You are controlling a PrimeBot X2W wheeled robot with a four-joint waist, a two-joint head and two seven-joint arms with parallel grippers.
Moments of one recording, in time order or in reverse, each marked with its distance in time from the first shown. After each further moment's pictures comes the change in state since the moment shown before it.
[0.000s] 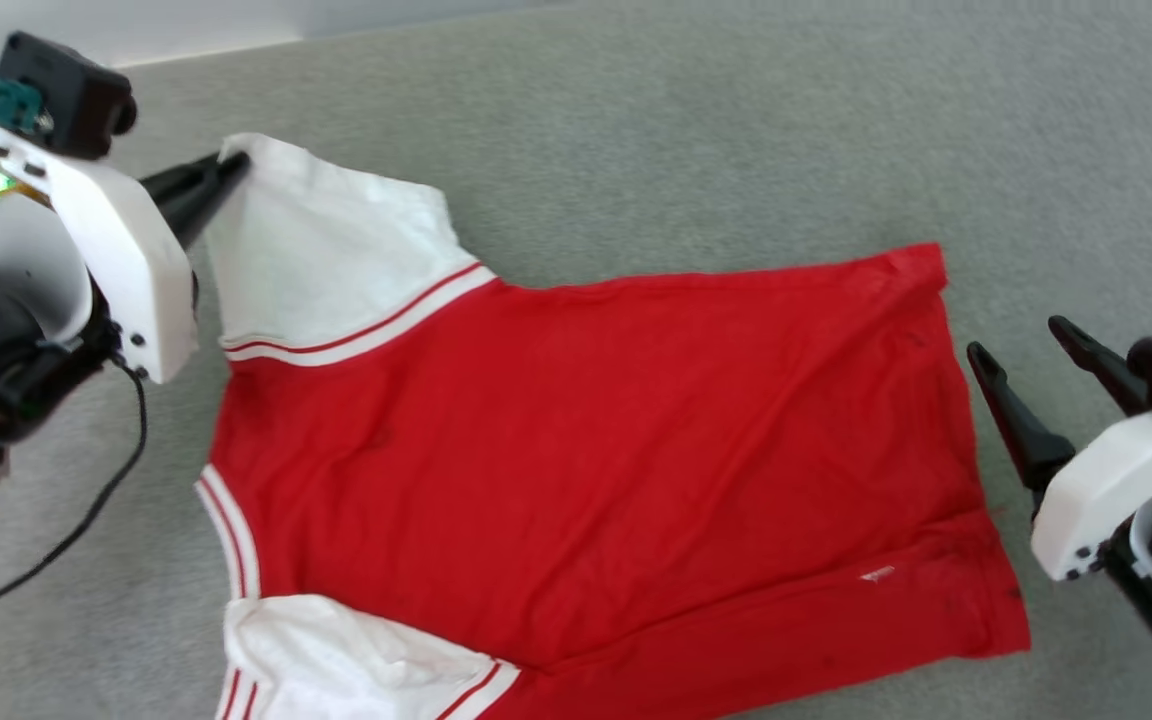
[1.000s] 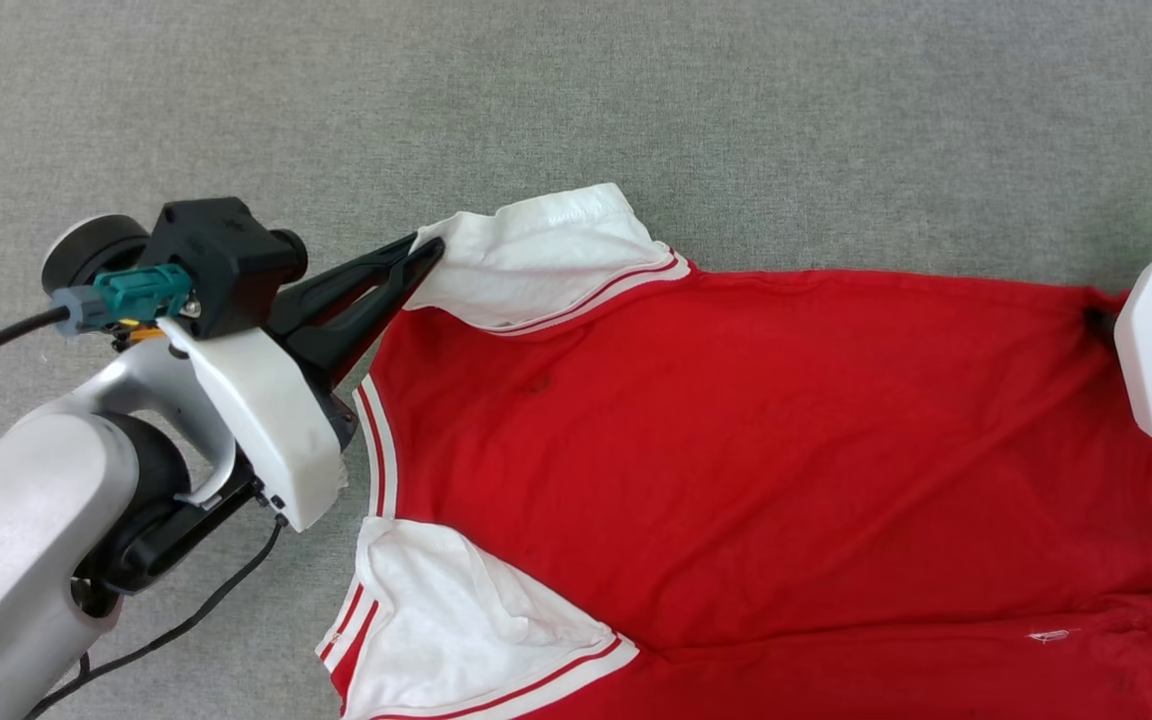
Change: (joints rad) left arm 0.173 0.015 -0.026 -0.446 0.070 0.094 -0.161; right arm -0.424 -0.252 0.242 0.390 0.106 0.000 0.515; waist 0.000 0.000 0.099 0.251
